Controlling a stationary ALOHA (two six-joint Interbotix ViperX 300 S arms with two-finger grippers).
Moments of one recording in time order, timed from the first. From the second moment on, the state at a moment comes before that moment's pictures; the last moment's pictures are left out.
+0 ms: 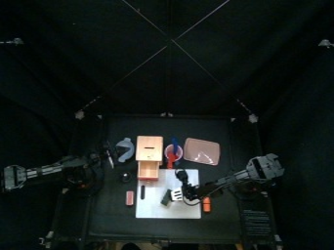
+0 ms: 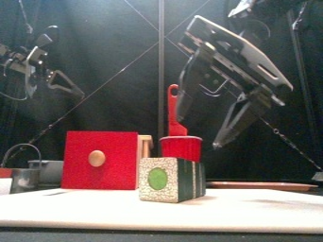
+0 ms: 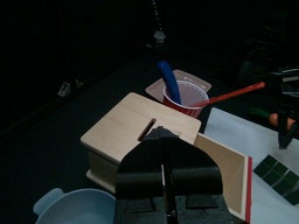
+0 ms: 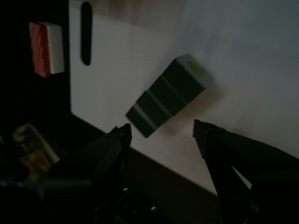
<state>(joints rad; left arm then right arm) 0.40 -0.87 1.31 -0.18 -0.25 0.00 0.24 0.13 0.39 -0.27 0.51 1.93</state>
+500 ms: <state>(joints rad) 0.40 -0.87 1.34 -0.12 -0.28 0.00 0.22 0.39 0.05 -0.15 0.93 2.03</state>
